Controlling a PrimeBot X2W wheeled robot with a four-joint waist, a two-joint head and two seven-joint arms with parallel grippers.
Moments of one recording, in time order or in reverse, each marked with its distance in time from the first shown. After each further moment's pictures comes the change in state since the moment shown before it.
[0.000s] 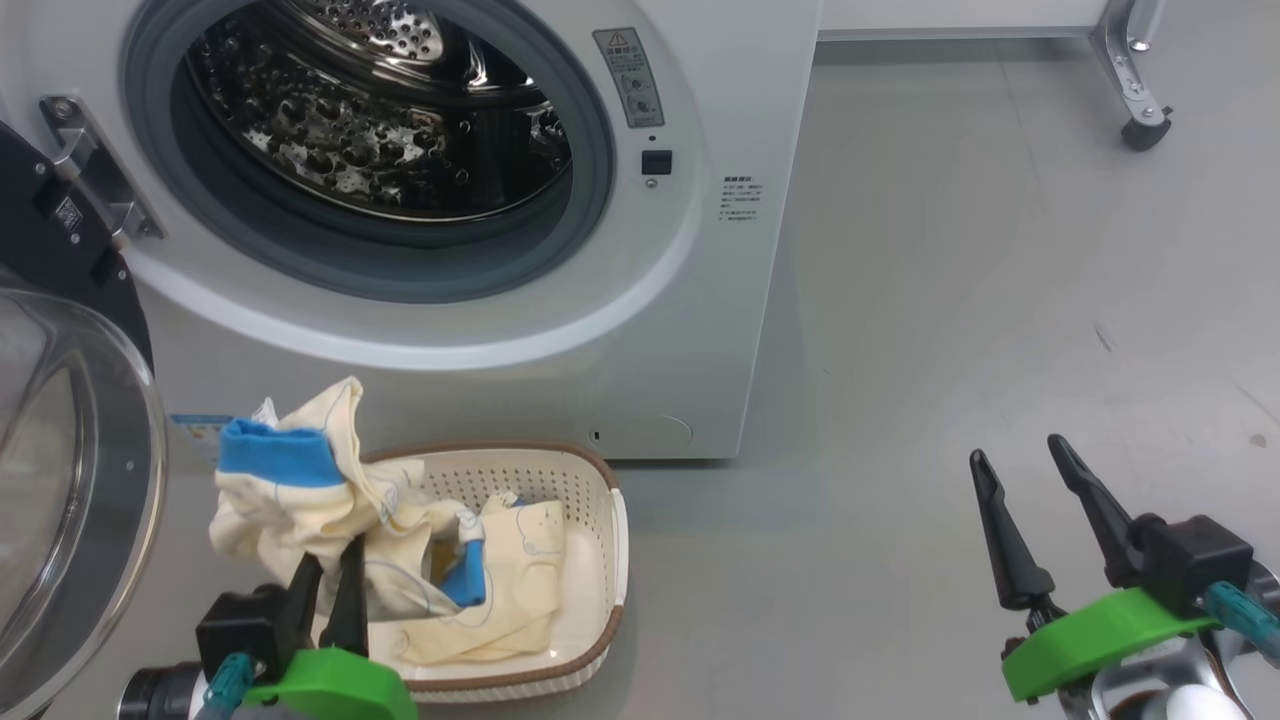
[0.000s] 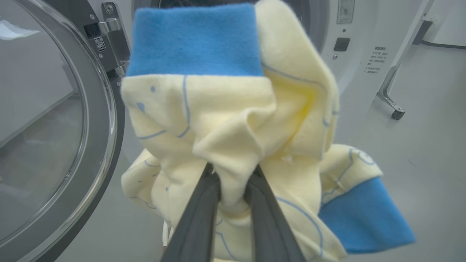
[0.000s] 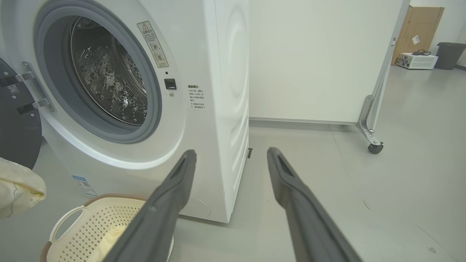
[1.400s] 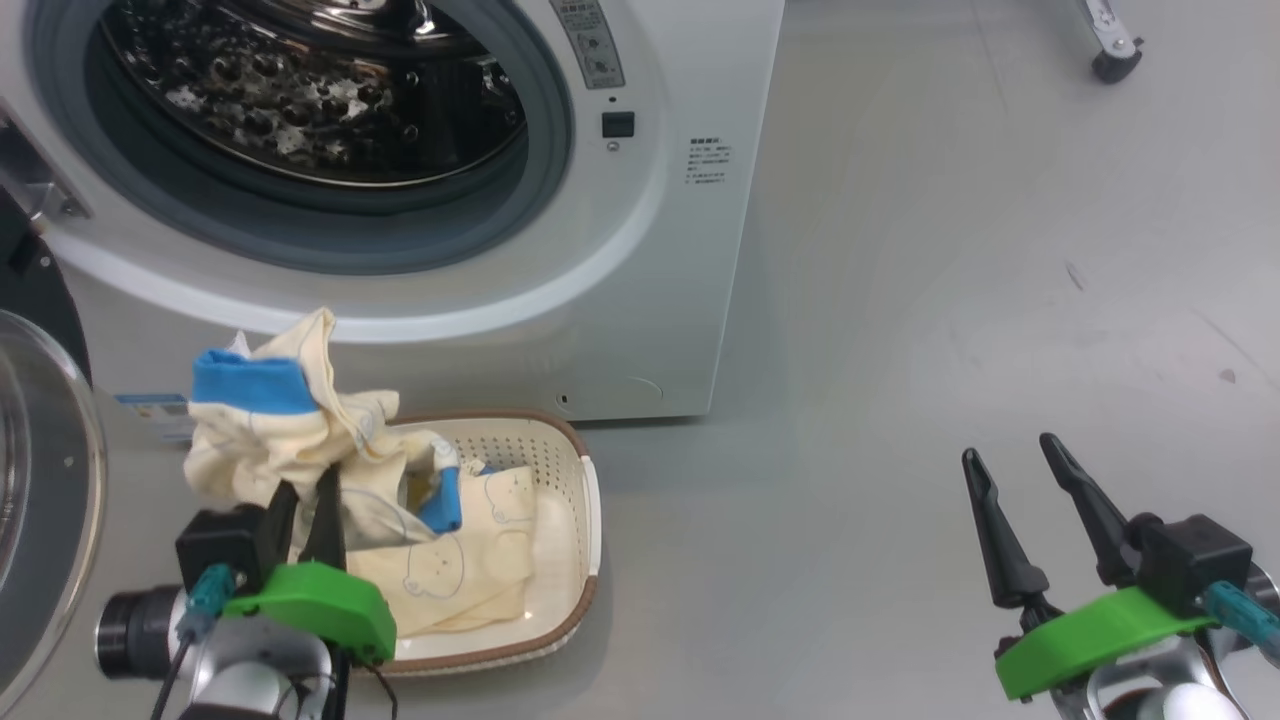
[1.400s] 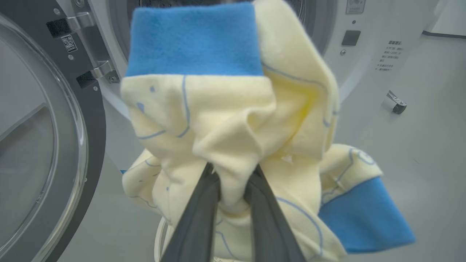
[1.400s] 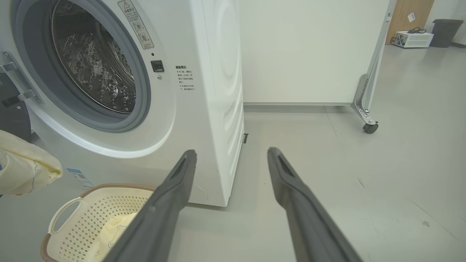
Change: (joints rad) left arm -0.131 0.008 -0.005 0.079 -0.028 -0.001 0.022; right arm 0.016 0.000 0.013 -0.024 0.024 0.000 0.007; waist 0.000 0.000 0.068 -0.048
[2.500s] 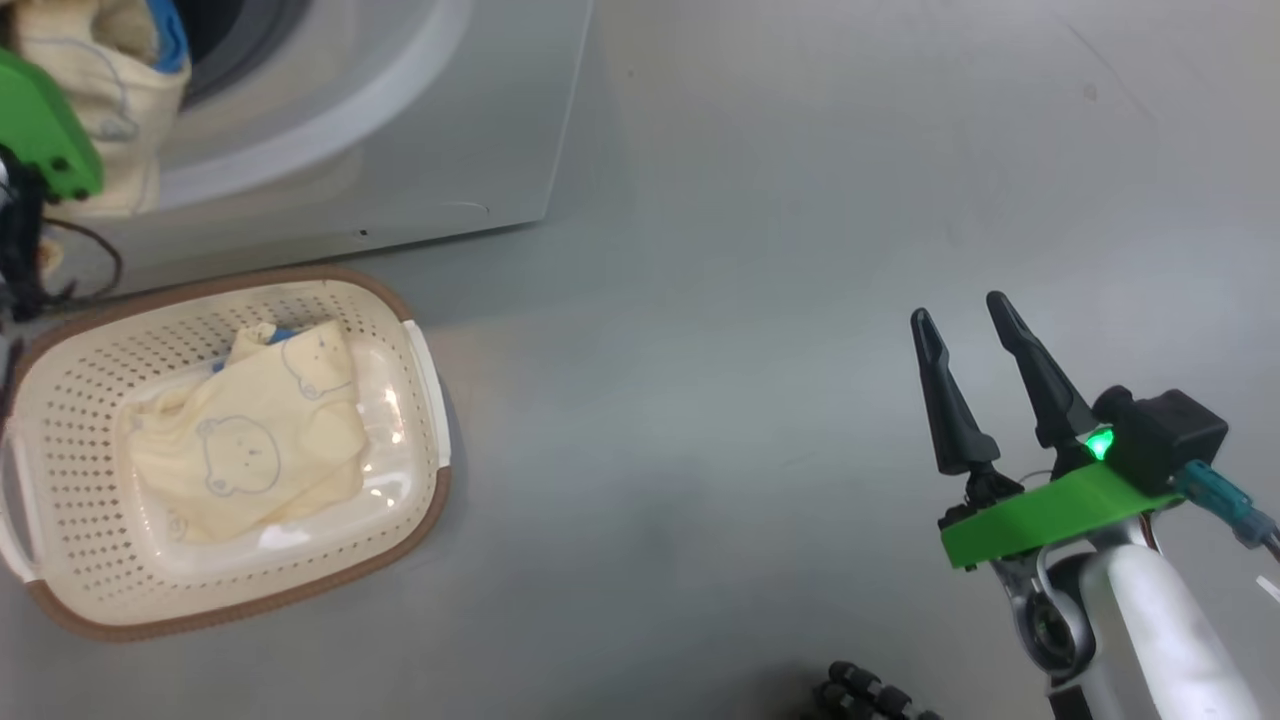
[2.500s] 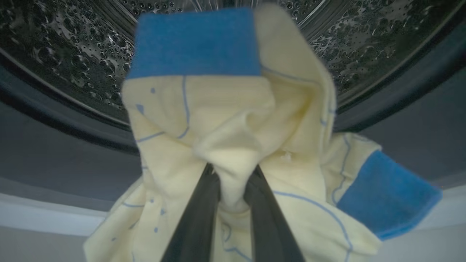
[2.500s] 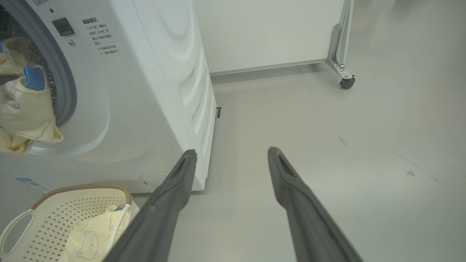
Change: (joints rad) left arm -0.815 0.116 0.064 0.492 -0.079 -0.178 0.323; right arm -0.265 0.000 0.107 0.150 0.126 0.000 -0.124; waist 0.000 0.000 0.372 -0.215
